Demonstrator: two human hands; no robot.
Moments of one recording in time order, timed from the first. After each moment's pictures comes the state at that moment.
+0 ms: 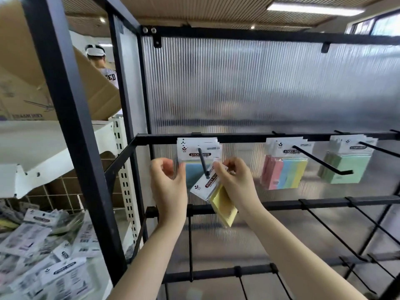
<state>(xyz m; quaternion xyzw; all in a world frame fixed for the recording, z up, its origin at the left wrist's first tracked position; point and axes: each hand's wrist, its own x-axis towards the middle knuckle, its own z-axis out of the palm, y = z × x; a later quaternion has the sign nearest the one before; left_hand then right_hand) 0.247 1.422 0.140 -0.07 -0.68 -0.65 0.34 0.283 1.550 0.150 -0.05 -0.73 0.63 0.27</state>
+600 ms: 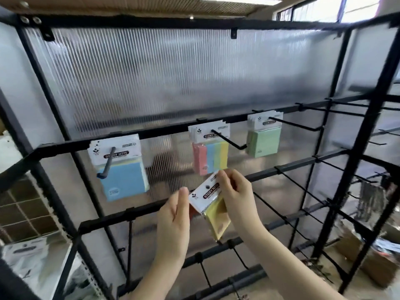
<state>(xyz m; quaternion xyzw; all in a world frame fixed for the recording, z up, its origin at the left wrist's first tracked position) 0.350 1.508 0.100 -0.27 -0.67 -0.69 0.07 0.383 1.635 0.111 -0.14 -0.69 0.60 0.39</state>
